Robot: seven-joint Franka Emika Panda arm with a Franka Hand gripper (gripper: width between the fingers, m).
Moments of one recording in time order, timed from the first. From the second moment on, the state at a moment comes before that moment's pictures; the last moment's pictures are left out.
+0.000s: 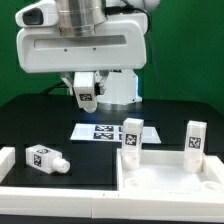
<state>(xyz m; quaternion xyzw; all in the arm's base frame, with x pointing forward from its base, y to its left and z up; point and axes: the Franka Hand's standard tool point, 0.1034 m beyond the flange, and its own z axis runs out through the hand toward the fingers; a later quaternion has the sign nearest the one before) 0.519 -0.083 0.131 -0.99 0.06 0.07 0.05</state>
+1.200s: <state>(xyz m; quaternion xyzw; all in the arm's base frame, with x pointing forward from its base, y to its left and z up) 0.583 0.036 0.145 -0.97 0.04 -0.24 0.01</state>
